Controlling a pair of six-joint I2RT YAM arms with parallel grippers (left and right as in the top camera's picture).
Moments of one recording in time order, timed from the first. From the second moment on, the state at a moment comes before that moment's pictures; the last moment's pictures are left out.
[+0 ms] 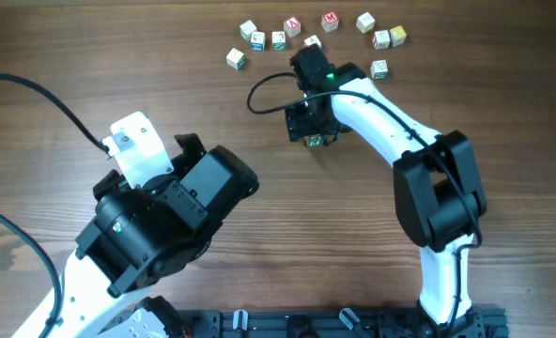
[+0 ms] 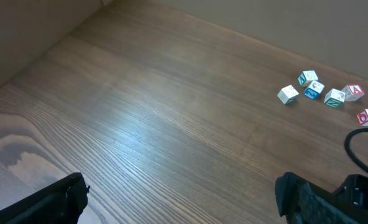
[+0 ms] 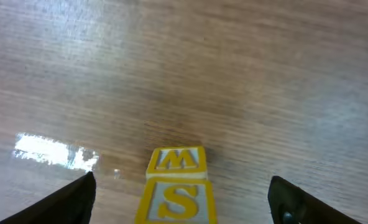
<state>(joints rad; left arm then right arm) -0.79 1.16 1.46 -1.52 -0.93 -1.16 0.48 2.16 1.67 -0.89 0.00 0.27</state>
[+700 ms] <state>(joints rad) -0.79 1.16 1.46 -1.52 -0.93 -1.16 0.48 2.16 1.63 -0.88 -0.06 0.26</state>
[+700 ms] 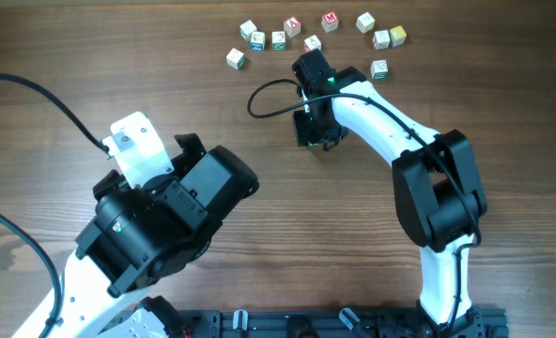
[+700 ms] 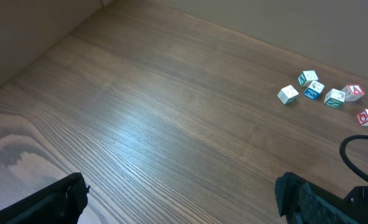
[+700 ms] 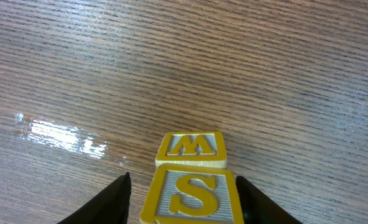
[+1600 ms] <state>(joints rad) -0.79 1.16 1.46 -1.52 -0.93 -1.16 0.48 2.16 1.63 -0.89 0.02 0.40</state>
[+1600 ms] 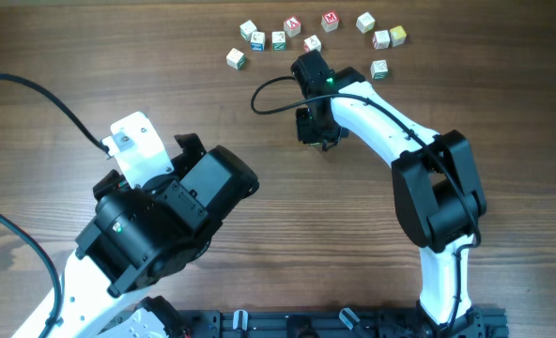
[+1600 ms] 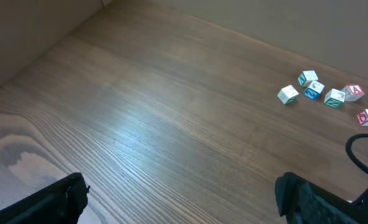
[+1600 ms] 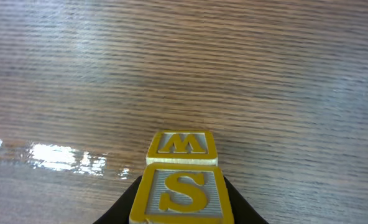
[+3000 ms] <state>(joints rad) -0.79 1.16 1.46 -1.52 -0.93 -1.16 0.48 2.05 1.69 -0.98 0.07 0.52</state>
